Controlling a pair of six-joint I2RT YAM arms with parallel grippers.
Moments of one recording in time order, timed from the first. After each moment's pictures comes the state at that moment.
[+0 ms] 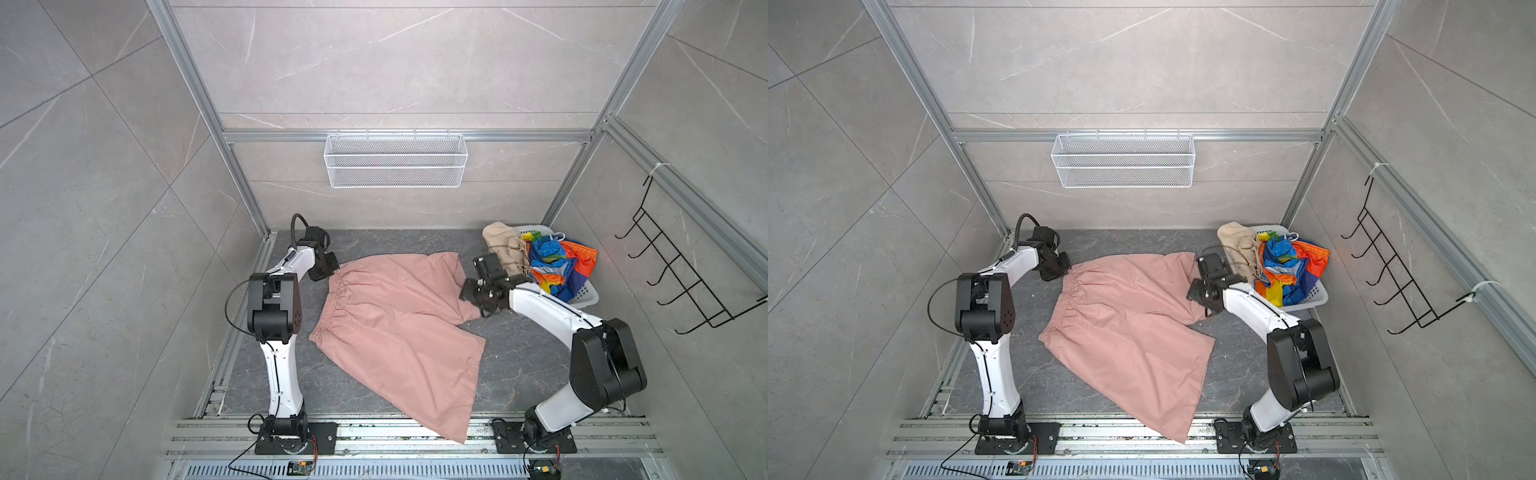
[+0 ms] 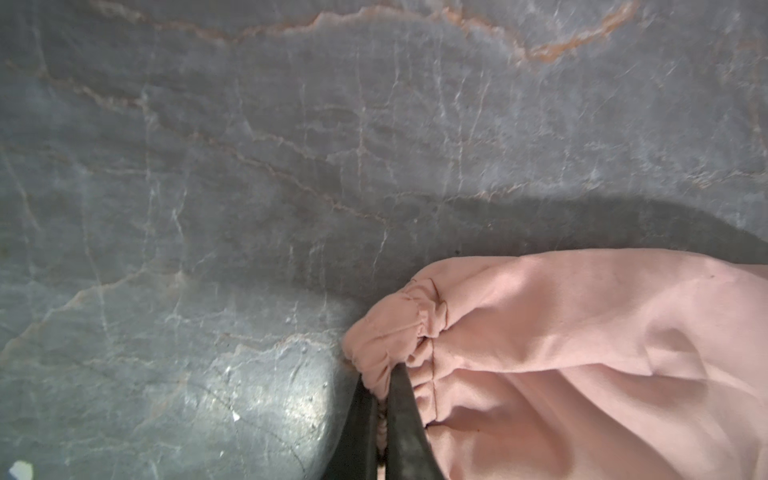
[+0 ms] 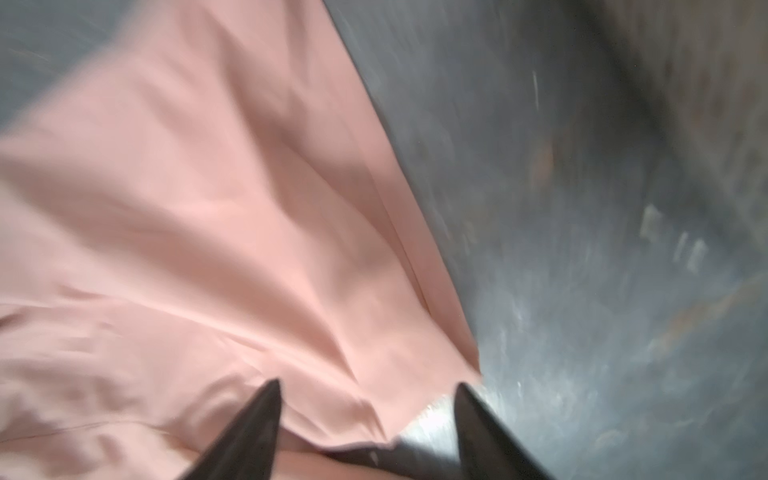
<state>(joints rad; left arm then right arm) -0.06 2.16 1.69 -0.67 0.11 -0.40 0.30 1.64 1.22 -0.56 0.07 0.64</state>
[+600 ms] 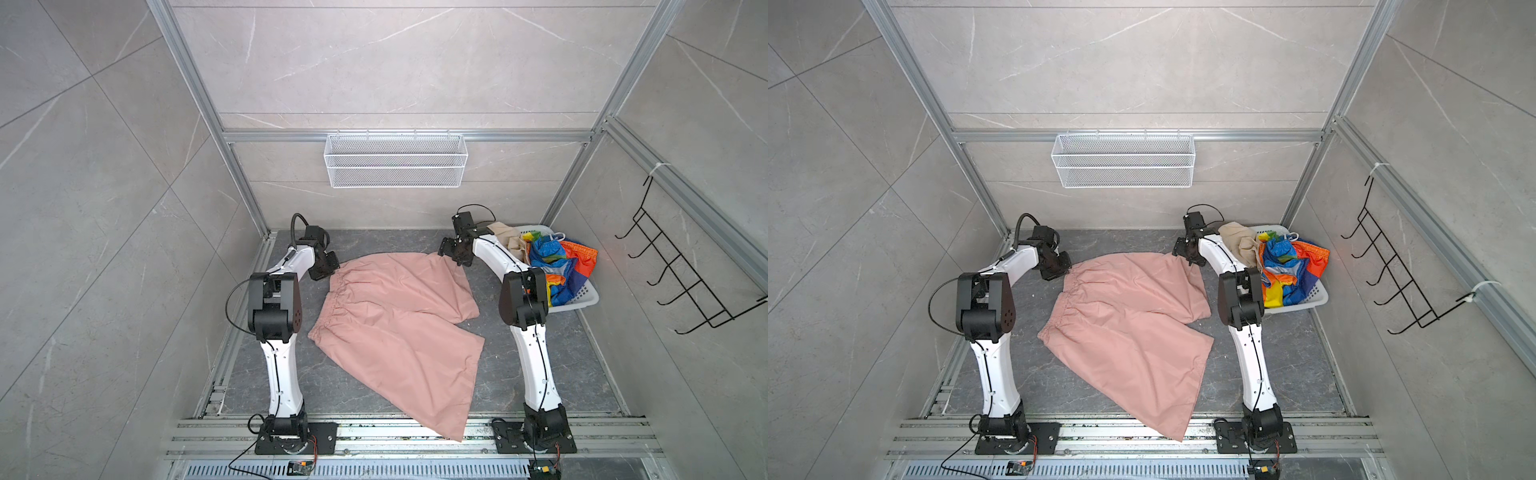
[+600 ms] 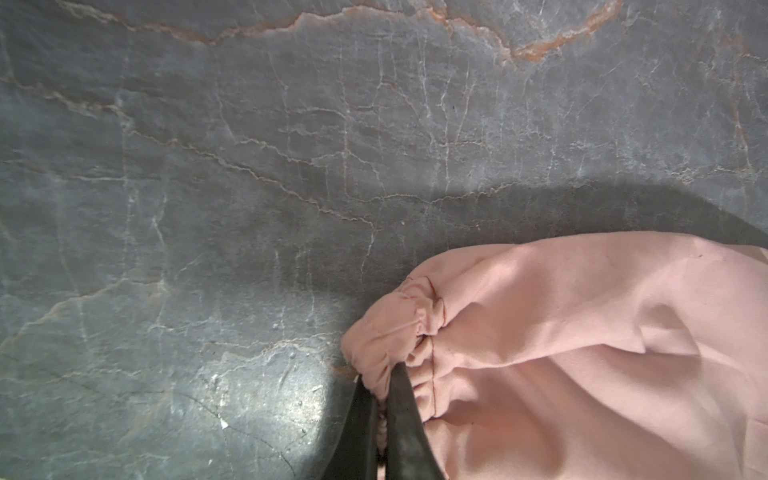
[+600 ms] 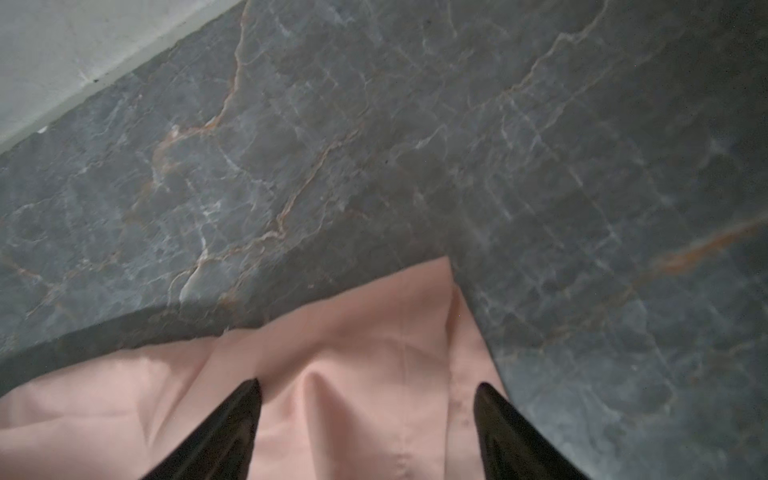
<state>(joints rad) -0.06 2.17 1.69 -0.67 0.15 -0.39 0.22 2.53 2.28 -0.81 0.00 0.54</state>
